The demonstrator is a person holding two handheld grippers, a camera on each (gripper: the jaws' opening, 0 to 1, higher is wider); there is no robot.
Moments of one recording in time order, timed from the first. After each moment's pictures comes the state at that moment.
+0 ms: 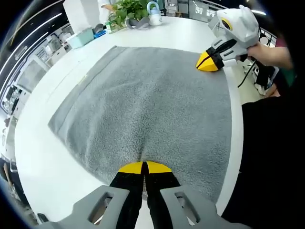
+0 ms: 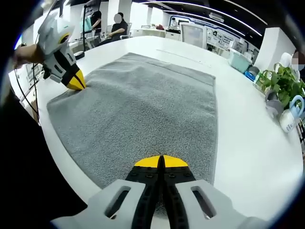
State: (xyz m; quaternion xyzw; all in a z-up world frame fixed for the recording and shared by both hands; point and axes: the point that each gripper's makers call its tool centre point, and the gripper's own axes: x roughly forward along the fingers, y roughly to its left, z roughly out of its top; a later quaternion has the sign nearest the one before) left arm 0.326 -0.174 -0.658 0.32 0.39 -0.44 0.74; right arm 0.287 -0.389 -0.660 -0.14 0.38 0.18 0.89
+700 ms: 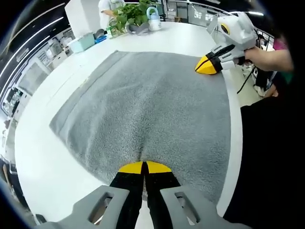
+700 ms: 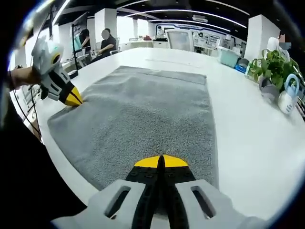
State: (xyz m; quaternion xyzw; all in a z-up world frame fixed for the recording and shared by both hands) left arm 0.323 -0.172 -0.658 0.32 0.37 -0.45 0.75; right arm 0.282 -0.389 -0.658 -0.07 0.35 0.17 0.92
